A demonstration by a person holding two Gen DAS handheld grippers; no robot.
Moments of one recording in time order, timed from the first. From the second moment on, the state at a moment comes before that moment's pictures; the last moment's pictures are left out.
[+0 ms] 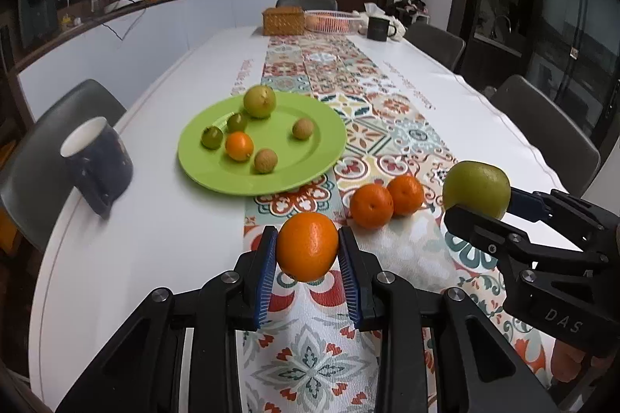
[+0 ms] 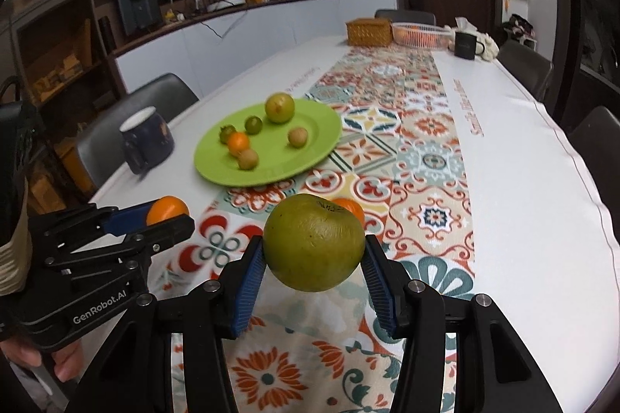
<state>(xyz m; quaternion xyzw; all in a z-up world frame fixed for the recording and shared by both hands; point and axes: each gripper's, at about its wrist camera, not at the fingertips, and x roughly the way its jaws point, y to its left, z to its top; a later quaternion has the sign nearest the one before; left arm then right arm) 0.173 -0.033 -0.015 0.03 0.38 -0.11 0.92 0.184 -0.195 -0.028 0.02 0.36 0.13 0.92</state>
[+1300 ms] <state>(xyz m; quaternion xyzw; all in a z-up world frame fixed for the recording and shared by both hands) 0.305 0.006 0.036 0.01 0.36 -0.10 0.93 0.336 -0.143 0.034 -0.02 0.33 0.20 0.92</state>
